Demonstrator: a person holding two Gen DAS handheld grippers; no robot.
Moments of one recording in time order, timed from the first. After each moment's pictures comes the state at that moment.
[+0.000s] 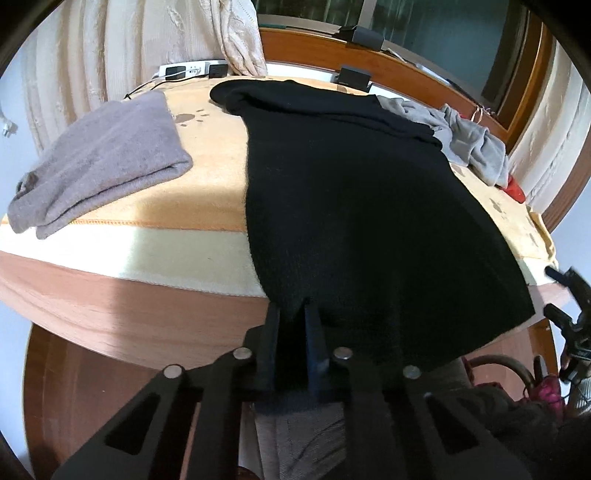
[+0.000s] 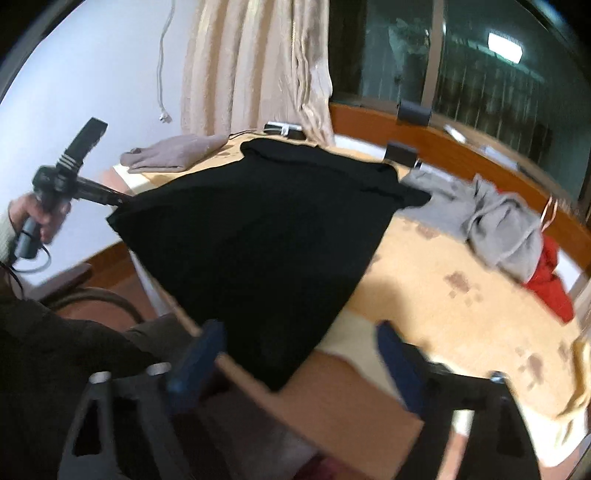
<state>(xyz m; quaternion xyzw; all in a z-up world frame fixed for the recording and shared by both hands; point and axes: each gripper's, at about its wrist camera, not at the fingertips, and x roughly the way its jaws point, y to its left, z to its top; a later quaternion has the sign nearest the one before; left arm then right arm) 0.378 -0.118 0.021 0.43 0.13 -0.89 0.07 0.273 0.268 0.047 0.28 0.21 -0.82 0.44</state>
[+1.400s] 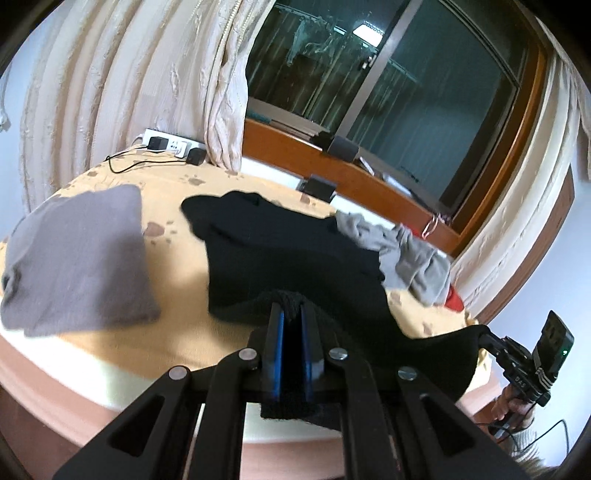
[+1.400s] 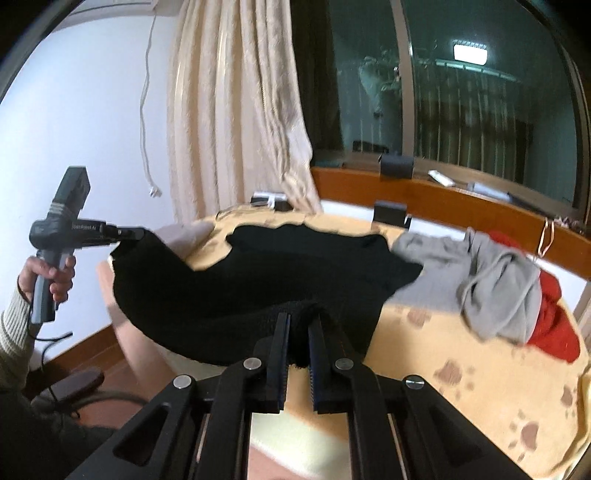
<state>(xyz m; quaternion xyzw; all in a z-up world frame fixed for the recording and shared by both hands) 0.333 -0.165 0.129 0.27 0.24 -0.93 0.01 0.228 0.241 0.138 0.21 0.11 -0.86 0.45</state>
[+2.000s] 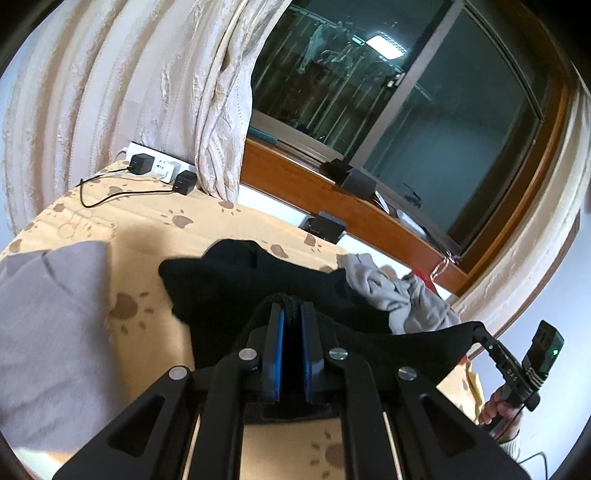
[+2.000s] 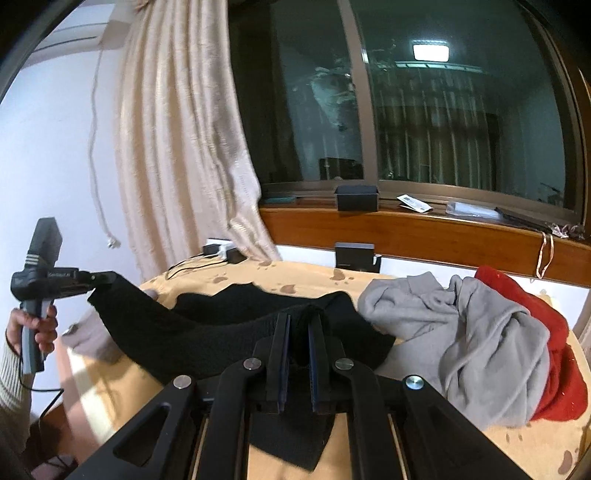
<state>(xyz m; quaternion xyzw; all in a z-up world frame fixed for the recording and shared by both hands) 0.204 -0.221 0.151 0.26 0.27 -0.93 0.01 0.076 0.176 0.173 0.20 0.05 -0.89 0.41</state>
